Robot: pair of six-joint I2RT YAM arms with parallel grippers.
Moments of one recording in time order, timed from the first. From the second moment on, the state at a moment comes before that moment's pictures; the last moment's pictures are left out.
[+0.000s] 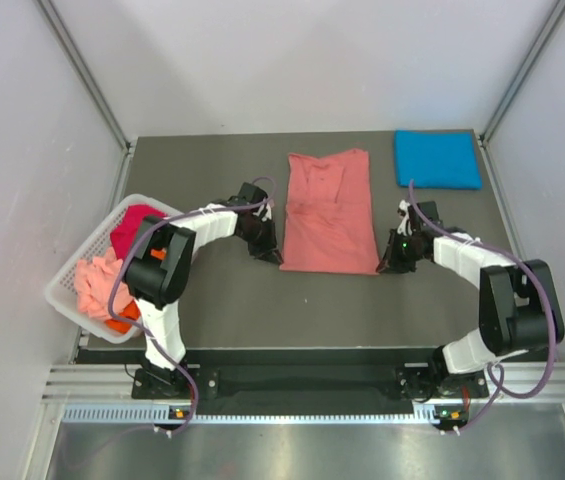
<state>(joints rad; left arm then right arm) -0.41 1.96 1.25 -0.46 0.40 -0.56 0.15 1.52 0.80 -0.38 -0.32 0.38</state>
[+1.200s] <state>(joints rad) -0.46 2.30 1.83 -0.56 0.30 -0.53 0.15 2.01 1.41 -0.43 -0.29 0.33</state>
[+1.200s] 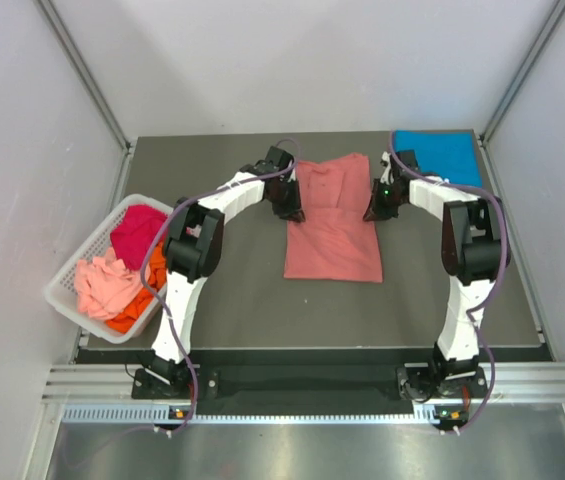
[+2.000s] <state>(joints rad) -0.45 2.17 1.84 -0.71 0.15 -0.51 0.14 1.93 1.42 -0.46 -0.15 0.40</state>
